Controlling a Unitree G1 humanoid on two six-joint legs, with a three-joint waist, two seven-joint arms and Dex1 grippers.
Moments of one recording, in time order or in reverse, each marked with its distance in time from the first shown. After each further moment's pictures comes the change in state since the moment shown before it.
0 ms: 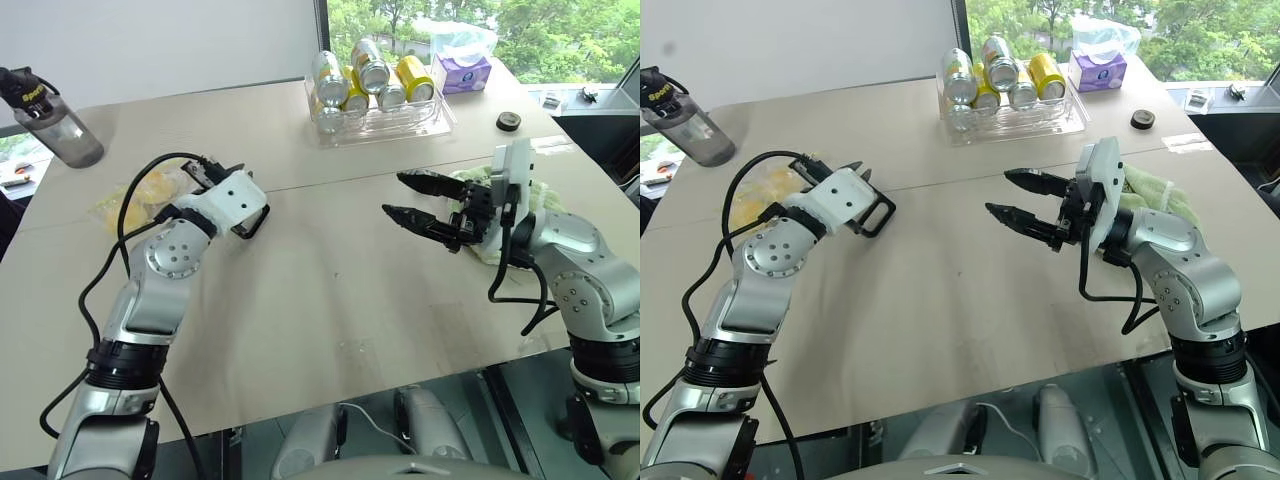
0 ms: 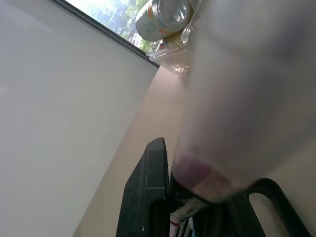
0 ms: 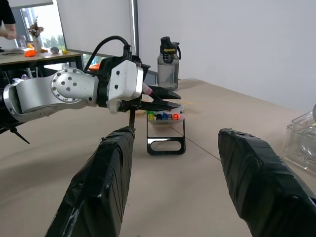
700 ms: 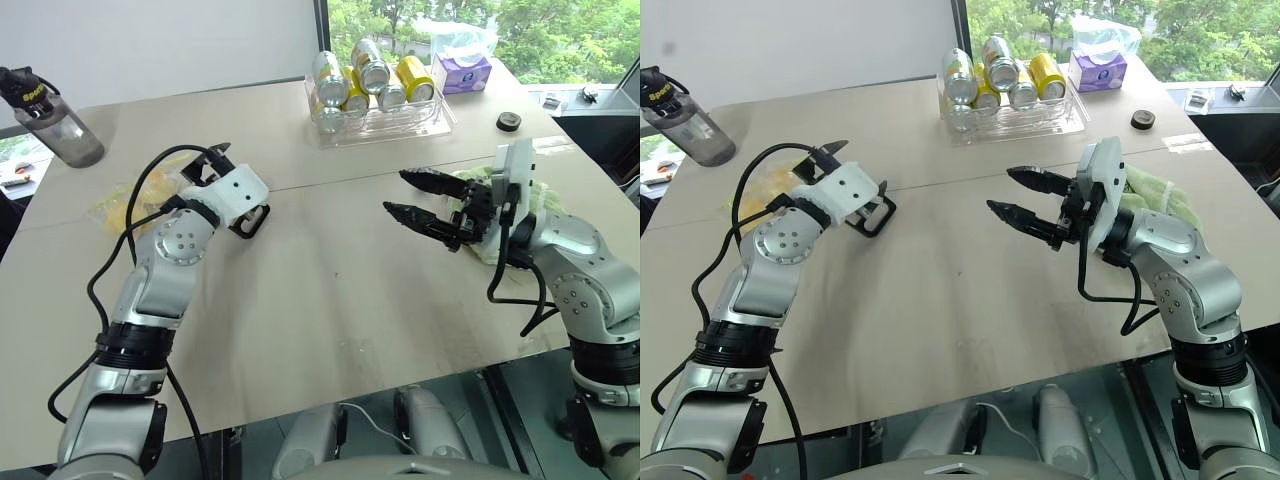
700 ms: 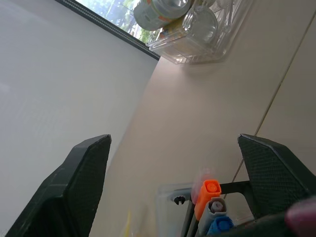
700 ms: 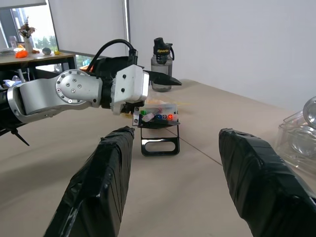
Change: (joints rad) left arm -0.094 -0.015 -0.027 0.104 0.045 -0.015 -0.002; right arm 0.009 0.000 0.000 -0.009 0.000 -0.008 -0.039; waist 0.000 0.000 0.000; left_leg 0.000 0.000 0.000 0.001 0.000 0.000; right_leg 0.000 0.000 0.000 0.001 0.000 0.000
